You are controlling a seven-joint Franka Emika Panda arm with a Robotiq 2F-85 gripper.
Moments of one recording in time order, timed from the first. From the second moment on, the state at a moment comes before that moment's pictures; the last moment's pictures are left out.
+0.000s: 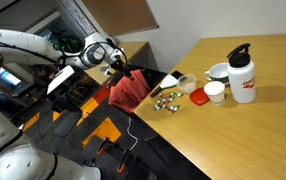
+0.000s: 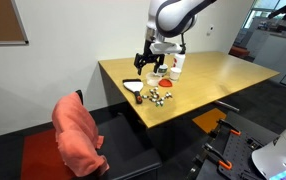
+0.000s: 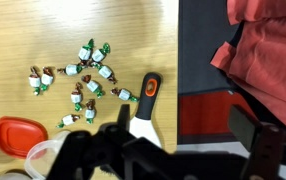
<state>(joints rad) 0.05 0.26 0.02 -2.09 -0.06 2.43 0.48</state>
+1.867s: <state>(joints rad) 0.14 0.77 -0.16 -1.82 0.02 2.70 0.48</state>
